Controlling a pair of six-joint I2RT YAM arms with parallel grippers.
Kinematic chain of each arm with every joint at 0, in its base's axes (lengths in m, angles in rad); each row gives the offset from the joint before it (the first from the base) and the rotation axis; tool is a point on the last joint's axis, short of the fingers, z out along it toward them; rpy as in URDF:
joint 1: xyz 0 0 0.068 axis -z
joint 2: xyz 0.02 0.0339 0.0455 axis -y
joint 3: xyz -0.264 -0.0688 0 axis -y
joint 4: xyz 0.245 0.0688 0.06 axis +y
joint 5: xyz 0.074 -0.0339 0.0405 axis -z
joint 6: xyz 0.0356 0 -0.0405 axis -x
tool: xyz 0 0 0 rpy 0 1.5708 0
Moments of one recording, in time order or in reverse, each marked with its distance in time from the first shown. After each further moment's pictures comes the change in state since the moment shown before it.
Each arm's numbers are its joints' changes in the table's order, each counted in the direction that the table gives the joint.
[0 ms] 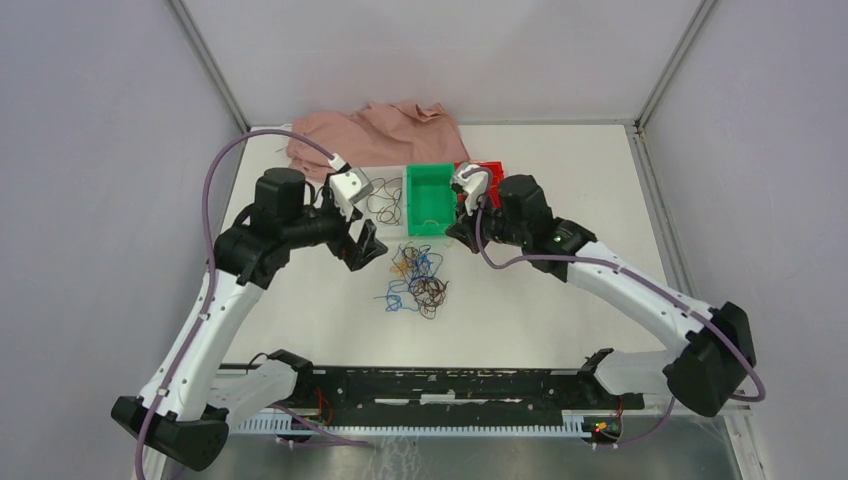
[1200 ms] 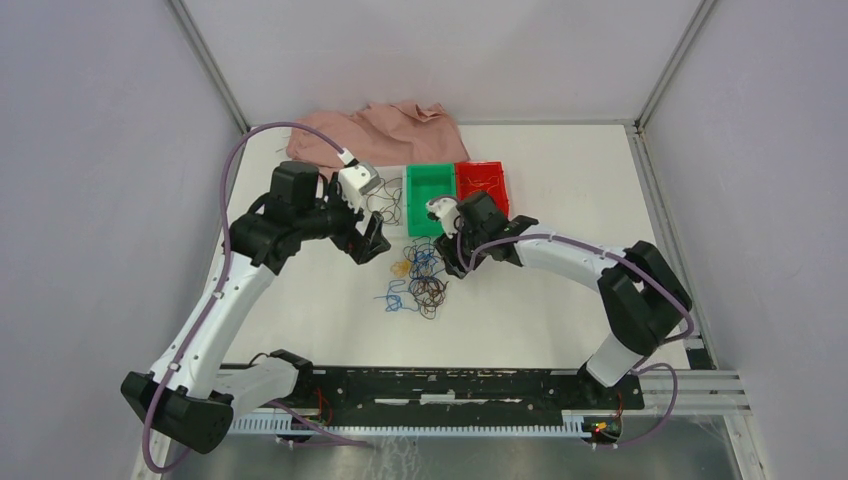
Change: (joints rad) left arm 0.000 -0.068 -0.012 -0.003 -0.040 0.039; right arm 0.005 -0.301 -0.009 0.085 0.056 -0.009
